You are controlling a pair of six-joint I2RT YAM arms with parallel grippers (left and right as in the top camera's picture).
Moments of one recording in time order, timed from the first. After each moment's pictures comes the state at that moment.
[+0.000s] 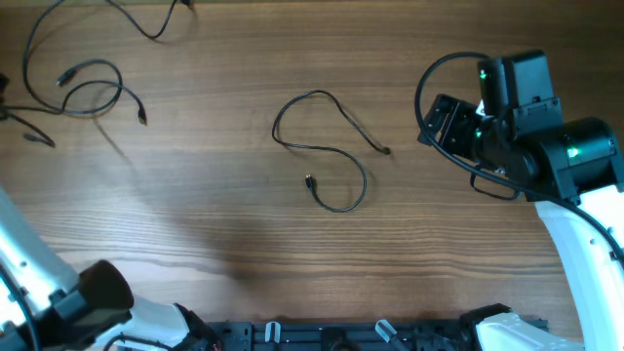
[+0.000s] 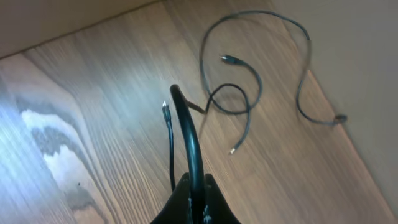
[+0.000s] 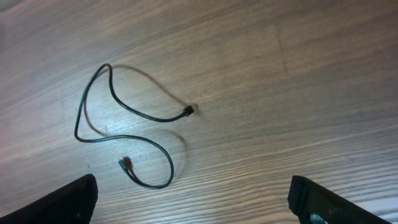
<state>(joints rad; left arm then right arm) 0.56 1.72 2.22 -1.43 -0.09 -0.47 0.27 1.32 1.56 -1.26 0.09 0.57</state>
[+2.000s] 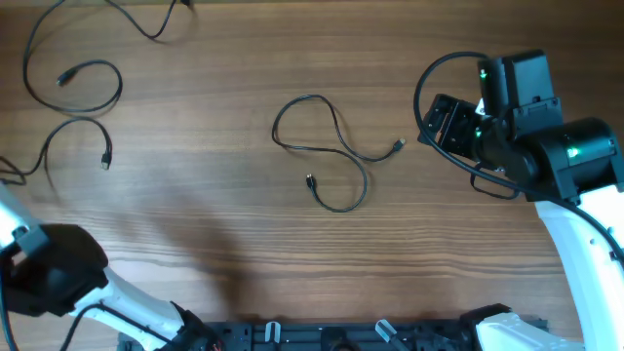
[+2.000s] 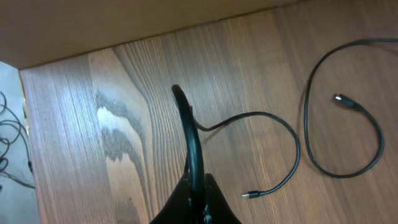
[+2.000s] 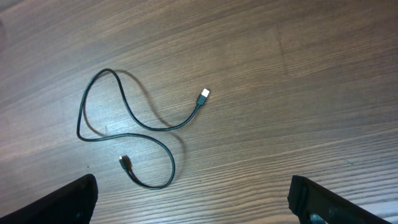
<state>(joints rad) 0.66 1.95 2.22 -1.40 -0.37 -0.57 0.27 1.32 1.56 -1.26 0.09 0.56</state>
